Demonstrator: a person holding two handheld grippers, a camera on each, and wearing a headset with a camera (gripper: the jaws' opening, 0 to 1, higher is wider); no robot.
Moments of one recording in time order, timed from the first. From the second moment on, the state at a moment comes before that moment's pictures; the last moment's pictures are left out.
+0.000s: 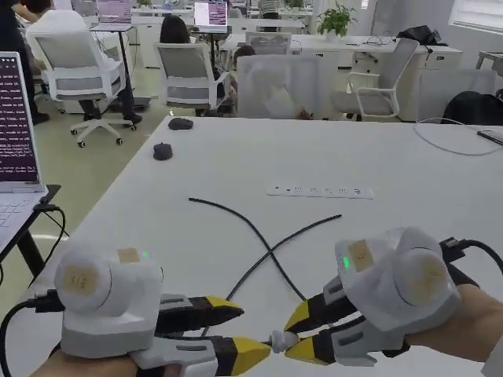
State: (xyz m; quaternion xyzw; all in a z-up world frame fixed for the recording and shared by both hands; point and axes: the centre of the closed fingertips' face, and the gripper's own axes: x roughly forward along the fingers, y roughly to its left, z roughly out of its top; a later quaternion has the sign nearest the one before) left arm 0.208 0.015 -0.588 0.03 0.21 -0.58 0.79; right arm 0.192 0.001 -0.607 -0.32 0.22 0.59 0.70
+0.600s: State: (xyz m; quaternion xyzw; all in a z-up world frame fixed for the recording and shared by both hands) left arm 0.188 -0.012 -0.586 0.07 0.19 -0.64 0.74; right arm 0.178 -0.007 -0.595 -0.31 0.21 0.60 0.71
